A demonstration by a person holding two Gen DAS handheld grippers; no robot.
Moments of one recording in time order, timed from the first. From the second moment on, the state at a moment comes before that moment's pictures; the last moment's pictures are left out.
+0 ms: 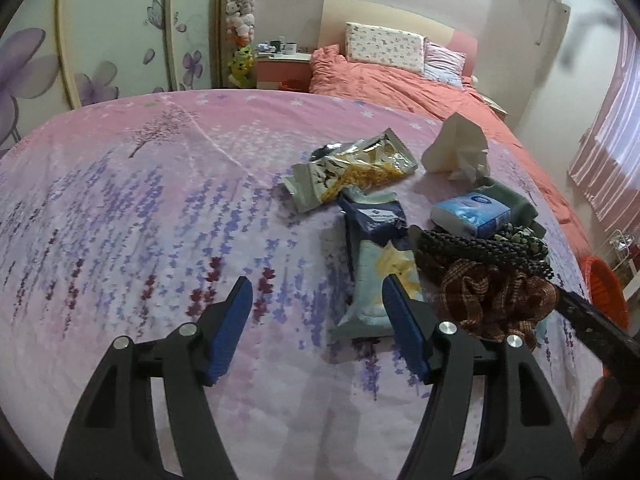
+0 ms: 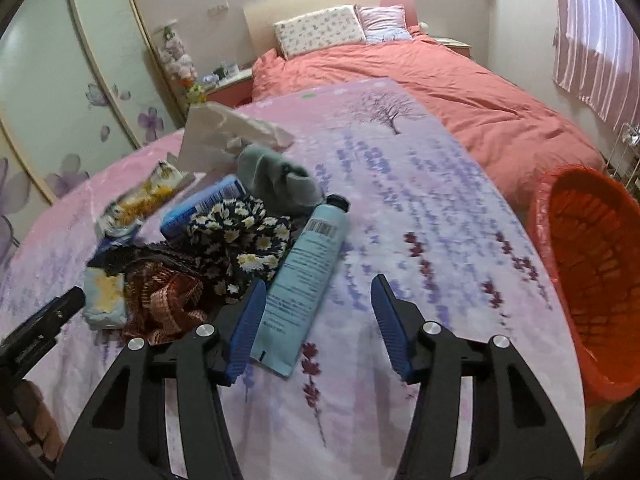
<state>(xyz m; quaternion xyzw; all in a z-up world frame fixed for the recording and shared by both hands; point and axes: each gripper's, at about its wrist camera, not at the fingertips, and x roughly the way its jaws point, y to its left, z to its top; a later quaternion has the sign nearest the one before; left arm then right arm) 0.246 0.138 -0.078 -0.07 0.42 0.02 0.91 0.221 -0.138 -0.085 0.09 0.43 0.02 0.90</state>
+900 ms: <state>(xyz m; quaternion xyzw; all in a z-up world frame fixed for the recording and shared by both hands) 0.300 0.101 -0.101 -0.05 0.45 0.02 0.89 0.203 -0.181 -0.094 0.08 0.43 -0.01 0.90</state>
